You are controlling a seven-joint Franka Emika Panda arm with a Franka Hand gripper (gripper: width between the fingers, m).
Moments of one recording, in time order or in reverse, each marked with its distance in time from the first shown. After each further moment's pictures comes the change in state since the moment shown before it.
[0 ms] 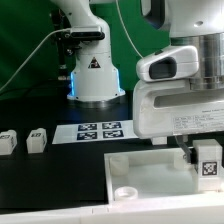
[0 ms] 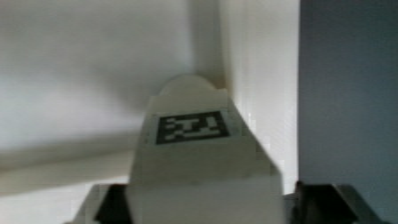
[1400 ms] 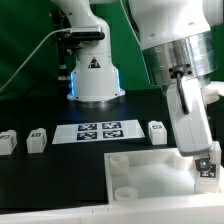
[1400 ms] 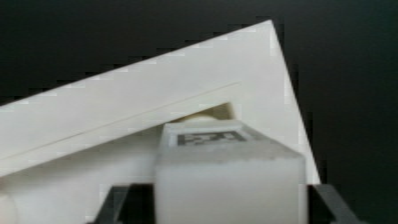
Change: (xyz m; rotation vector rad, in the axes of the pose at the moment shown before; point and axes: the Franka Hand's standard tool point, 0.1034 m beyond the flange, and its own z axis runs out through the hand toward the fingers) arm -0.004 0.010 0.003 0.168 -0.075 1.545
